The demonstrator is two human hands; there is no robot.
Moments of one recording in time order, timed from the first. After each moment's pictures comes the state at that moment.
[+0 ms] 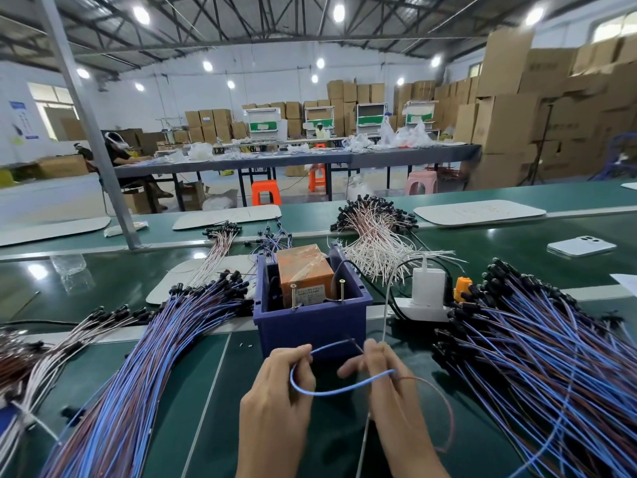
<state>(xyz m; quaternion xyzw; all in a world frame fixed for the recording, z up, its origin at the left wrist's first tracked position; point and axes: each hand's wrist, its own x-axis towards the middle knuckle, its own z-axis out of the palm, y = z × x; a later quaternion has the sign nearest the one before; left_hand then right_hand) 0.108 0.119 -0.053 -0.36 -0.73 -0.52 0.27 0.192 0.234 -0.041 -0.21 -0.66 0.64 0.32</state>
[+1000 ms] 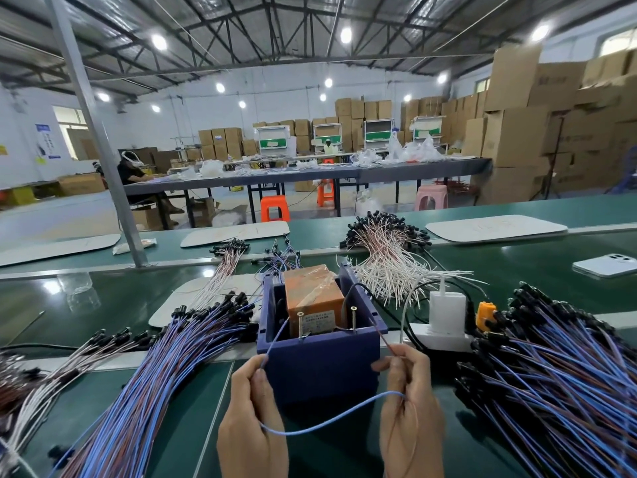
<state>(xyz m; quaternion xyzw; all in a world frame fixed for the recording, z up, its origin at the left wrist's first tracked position) 0.078 0.123 -0.054 -0.19 -0.74 -0.57 0.28 0.150 0.254 -0.053 -0.26 -0.71 0.44 0.49</state>
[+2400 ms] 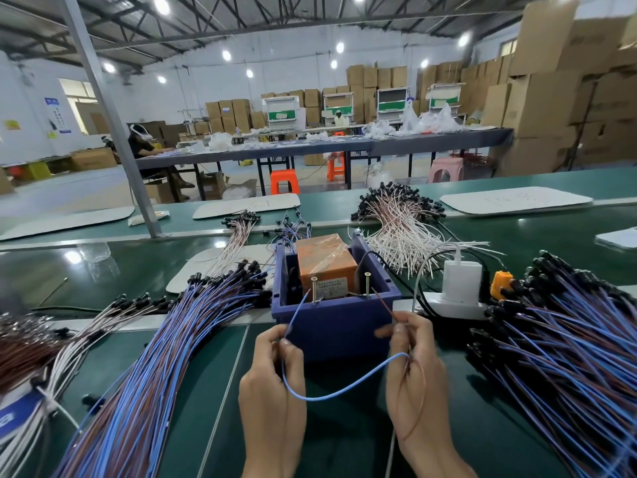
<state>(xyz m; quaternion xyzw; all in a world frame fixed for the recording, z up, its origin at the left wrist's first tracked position) 0.080 0.121 -0.058 -0.20 -0.75 -0.60 0.20 0.157 0.252 -0.057 -0.21 -0.74 0.42 0.48</state>
